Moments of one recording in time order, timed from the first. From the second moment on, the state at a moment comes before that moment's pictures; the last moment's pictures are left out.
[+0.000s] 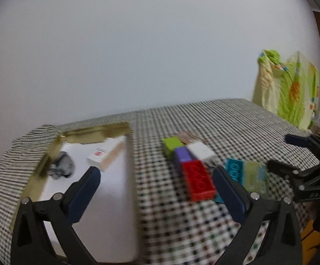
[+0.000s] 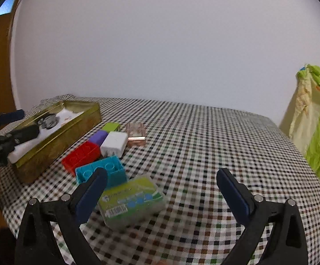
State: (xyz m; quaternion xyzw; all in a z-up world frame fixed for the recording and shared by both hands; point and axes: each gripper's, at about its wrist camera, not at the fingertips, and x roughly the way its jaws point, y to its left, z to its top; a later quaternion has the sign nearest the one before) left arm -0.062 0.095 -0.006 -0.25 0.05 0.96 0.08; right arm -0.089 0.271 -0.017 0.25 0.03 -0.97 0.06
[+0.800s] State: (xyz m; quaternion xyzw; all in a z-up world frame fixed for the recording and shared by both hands) left arm -0.086 0.134 -0.039 -0.34 0.08 0.93 0.16; right arm -0.126 0.253 -0.059 0.38 0.10 -0.91 0.16
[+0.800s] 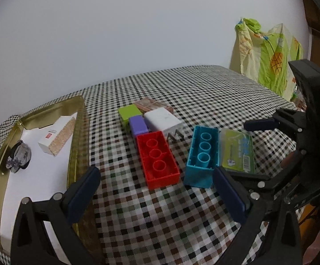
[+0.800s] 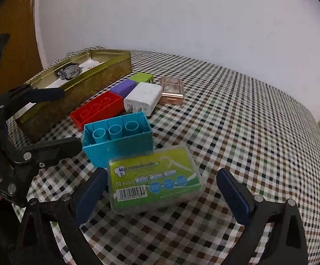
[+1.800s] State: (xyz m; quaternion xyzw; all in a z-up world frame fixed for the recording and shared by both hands) left arm -0.106 0.133 -0.041 -0.34 0.08 0.93 0.12; right arm -0.137 0.279 -0.067 0.40 0.02 -0.90 0.15
